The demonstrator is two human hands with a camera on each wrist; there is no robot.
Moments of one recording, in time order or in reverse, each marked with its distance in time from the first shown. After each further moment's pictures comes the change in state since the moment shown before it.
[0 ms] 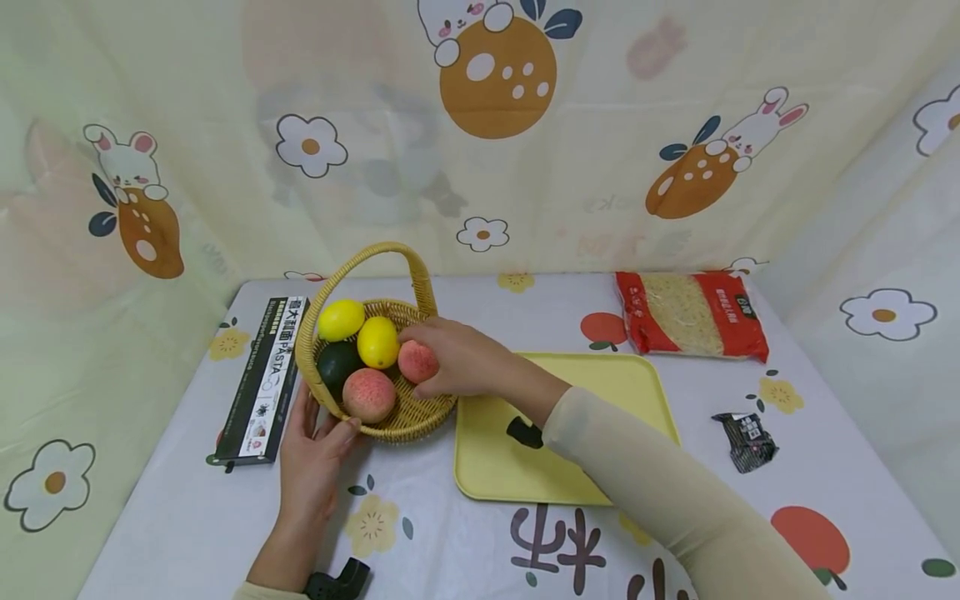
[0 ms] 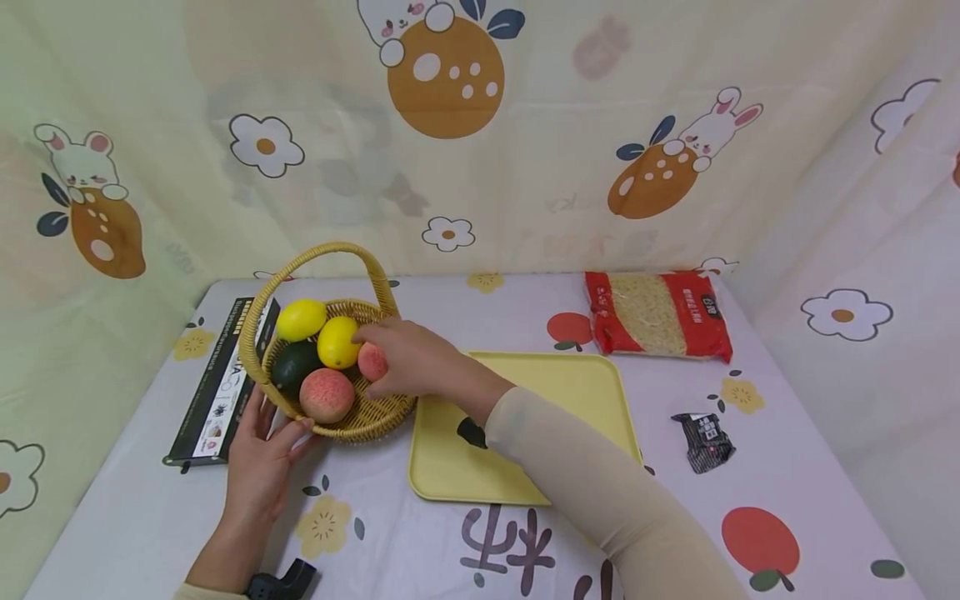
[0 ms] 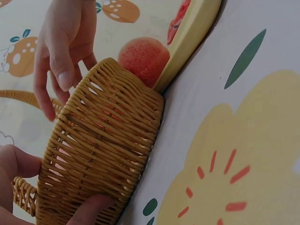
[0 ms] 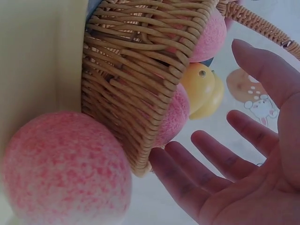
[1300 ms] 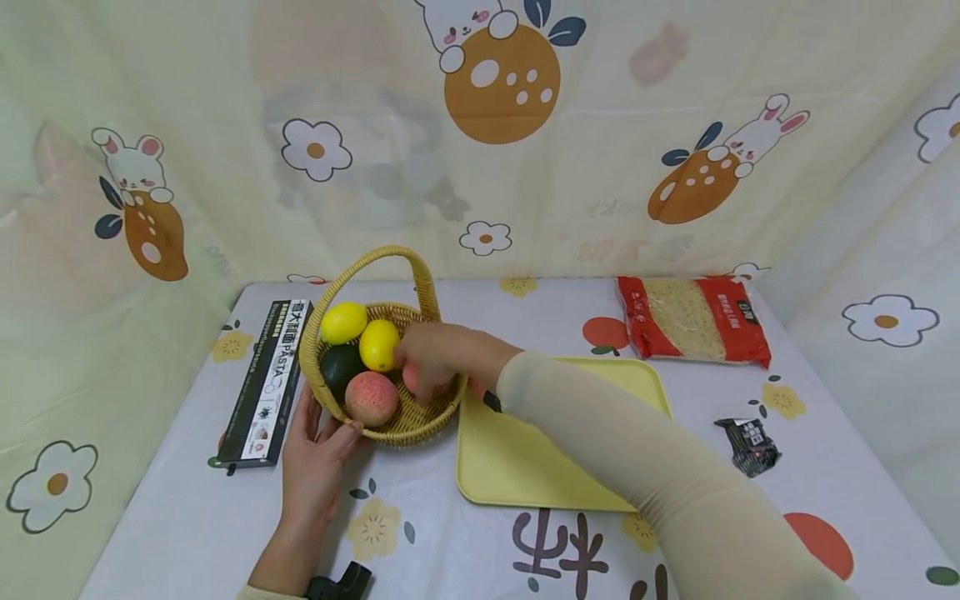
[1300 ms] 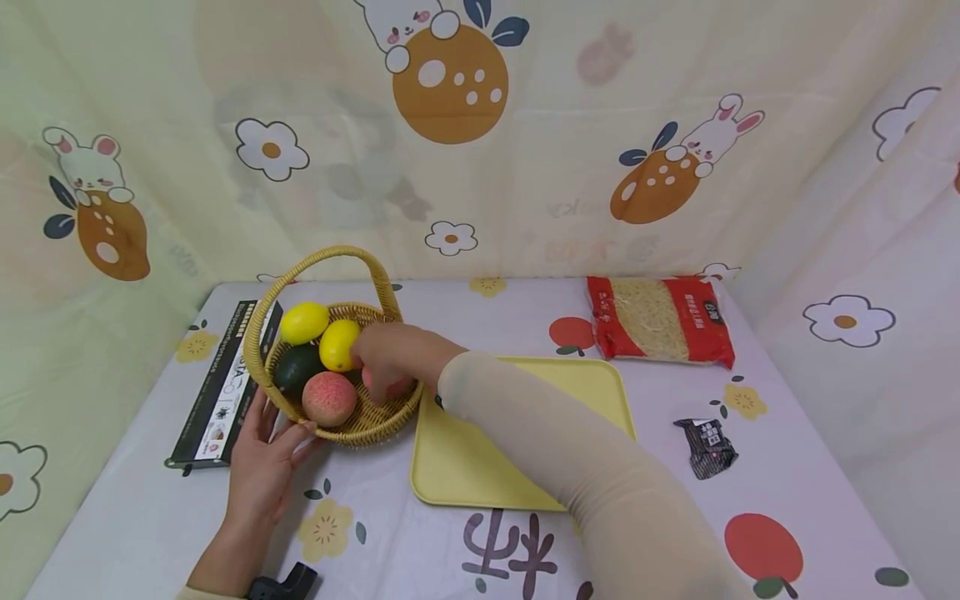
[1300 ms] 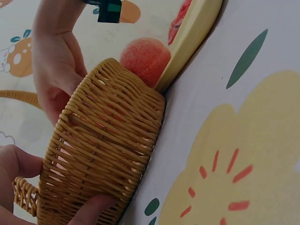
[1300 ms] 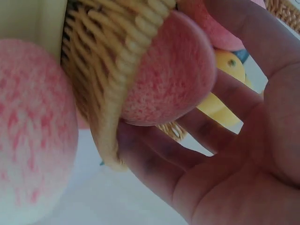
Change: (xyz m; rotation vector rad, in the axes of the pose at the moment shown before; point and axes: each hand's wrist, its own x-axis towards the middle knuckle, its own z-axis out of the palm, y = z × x) left_hand -0.001 0.001 -0.001 -0.001 -0.019 0.013; right_hand 0.050 -0.018 -0.005 -0.256 -0.351 0.032
